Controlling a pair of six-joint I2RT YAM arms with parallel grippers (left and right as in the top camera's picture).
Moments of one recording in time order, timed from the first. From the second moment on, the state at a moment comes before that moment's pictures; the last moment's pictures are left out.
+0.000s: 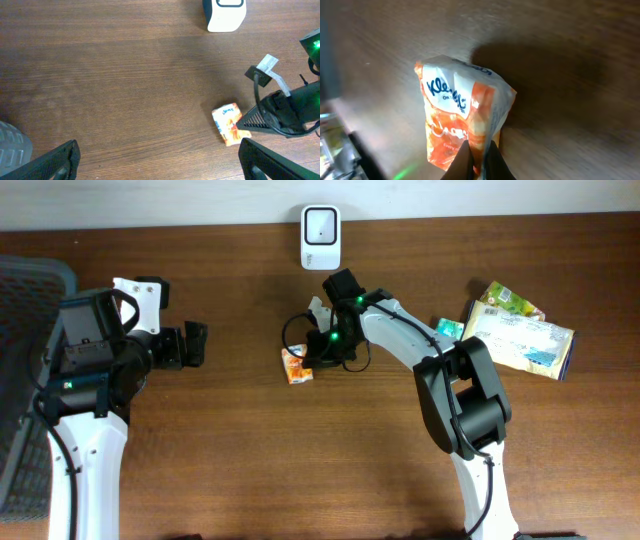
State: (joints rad) left arm 0.15 1.28 1.21 -0.72 0.29 0.14; right arm 0.44 2.29 1.70 -0.75 -0.69 0.23
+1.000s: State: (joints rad) left arm 0.15 1.28 1.21 -0.72 0.29 0.14; right arm 0.07 1.76 1.75 -0.88 -0.95 0.30
